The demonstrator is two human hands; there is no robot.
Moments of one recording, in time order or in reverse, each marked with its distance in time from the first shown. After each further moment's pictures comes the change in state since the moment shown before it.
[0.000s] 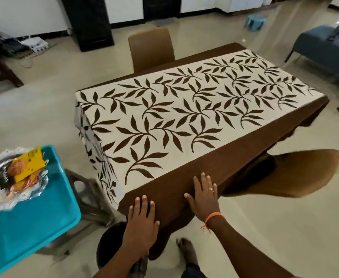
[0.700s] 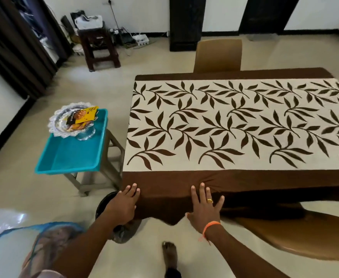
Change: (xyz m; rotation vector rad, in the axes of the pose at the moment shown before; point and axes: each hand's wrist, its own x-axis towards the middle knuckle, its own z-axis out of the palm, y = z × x) left_hand -0.032 0.107 -0.011 -0.163 -0.141 -0.410; right_hand 0.019 0.128 -0.034 -0.385 -0.210 -0.509
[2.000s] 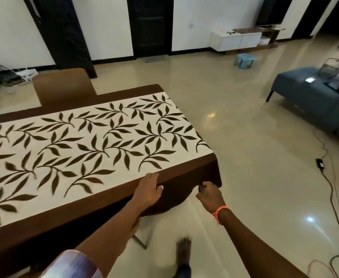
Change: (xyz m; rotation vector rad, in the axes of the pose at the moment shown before) left_hand 0.119 0.832 -0.176 -0.509 0.301 0.339; right_hand -0.086 0.791 -0.057 0.892 0.249 0.456
